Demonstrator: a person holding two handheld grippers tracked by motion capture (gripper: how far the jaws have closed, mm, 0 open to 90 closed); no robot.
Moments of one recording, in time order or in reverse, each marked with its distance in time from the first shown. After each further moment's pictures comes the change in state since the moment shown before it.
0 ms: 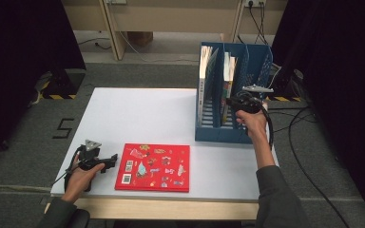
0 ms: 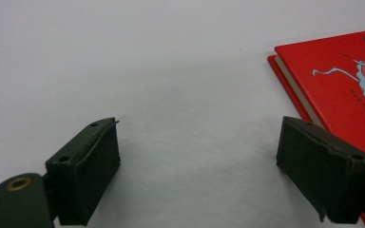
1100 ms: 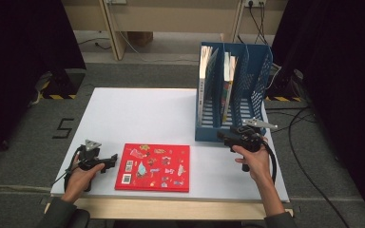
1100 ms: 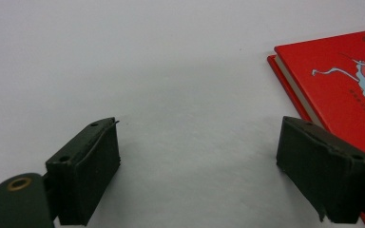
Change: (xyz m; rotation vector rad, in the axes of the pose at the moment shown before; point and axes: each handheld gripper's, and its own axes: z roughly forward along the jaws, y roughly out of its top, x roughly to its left) left arm 0.001 0.000 0.000 0.001 -0.006 0.001; right arm 0.060 -0.079 -0.069 -0.011 0.160 0.077
